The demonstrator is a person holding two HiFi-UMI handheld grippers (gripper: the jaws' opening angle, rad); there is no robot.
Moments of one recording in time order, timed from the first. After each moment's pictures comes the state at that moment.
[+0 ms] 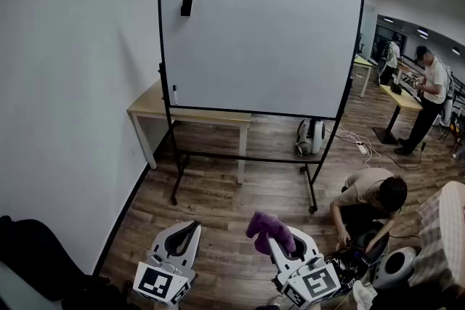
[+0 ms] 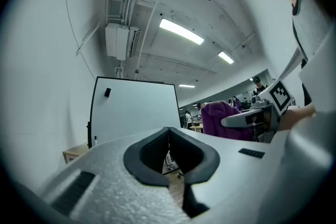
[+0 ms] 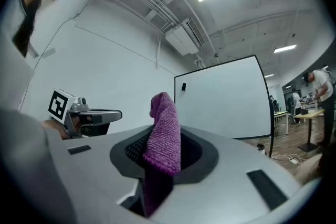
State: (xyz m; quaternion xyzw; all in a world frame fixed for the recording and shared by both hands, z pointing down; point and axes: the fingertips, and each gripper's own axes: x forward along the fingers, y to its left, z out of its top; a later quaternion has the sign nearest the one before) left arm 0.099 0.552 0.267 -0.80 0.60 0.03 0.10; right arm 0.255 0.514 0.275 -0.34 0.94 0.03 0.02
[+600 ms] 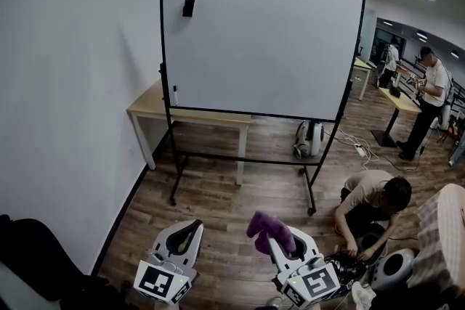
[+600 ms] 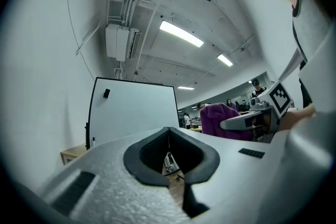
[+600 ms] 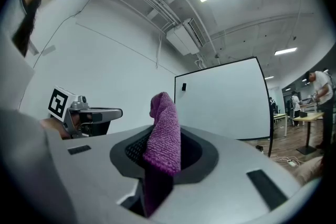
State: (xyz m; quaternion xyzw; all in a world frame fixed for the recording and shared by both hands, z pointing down) left arm 0.095 0.555 0.263 -0.80 0.59 0.03 0.10; right arm 0.249 0.519 0.274 -0.34 0.94 0.04 0.02
